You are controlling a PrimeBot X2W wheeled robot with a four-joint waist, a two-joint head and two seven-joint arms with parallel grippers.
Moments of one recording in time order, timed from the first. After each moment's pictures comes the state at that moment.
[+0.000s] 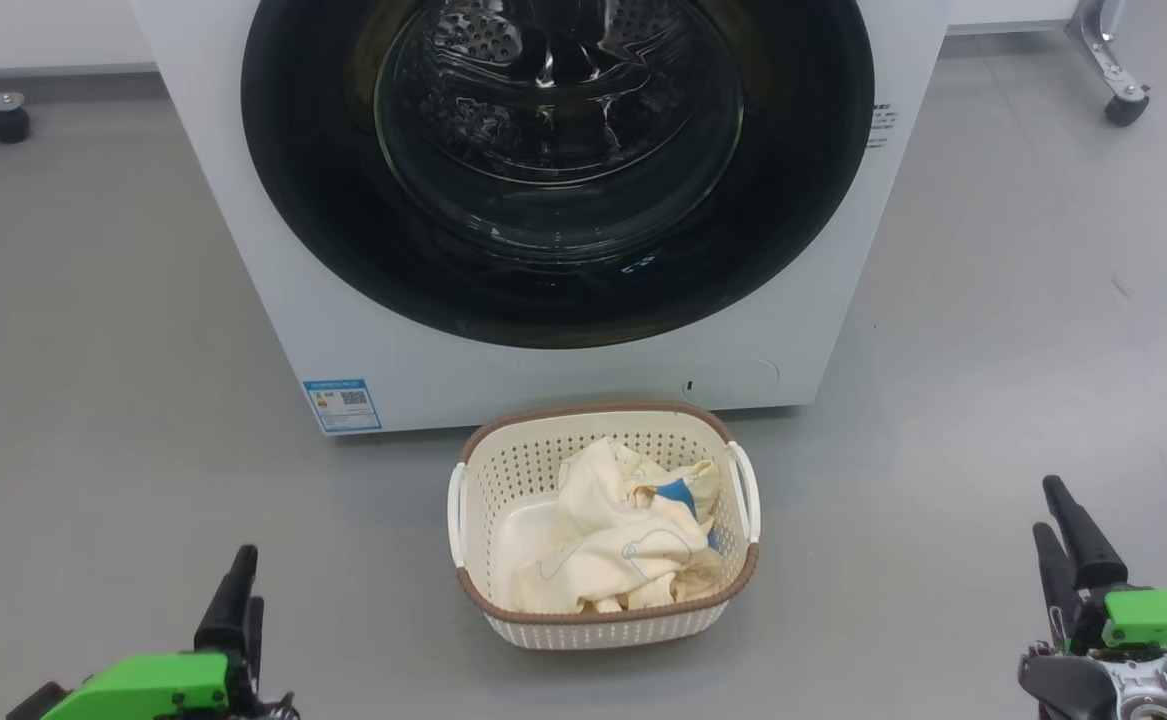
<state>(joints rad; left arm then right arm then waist) -0.07 0.04 0.01 0.33 -1.53 -0.13 0.02 -0.01 -0.06 -0.12 0.32 1.52 0.13 0.05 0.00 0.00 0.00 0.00</state>
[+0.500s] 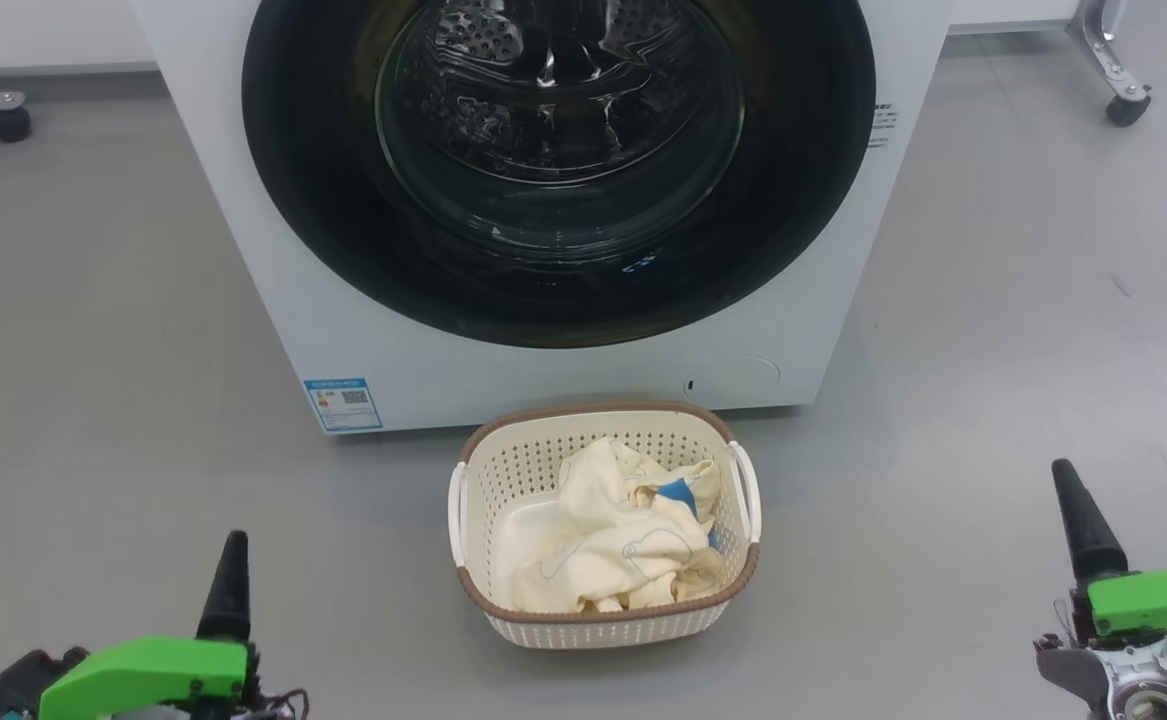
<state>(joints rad) -0.08 0.05 0.01 0.32 -1.27 -0.11 -0.02 -0.03 -0.09 -0.11 0.31 1.26 0.13 -0.01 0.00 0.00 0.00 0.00</state>
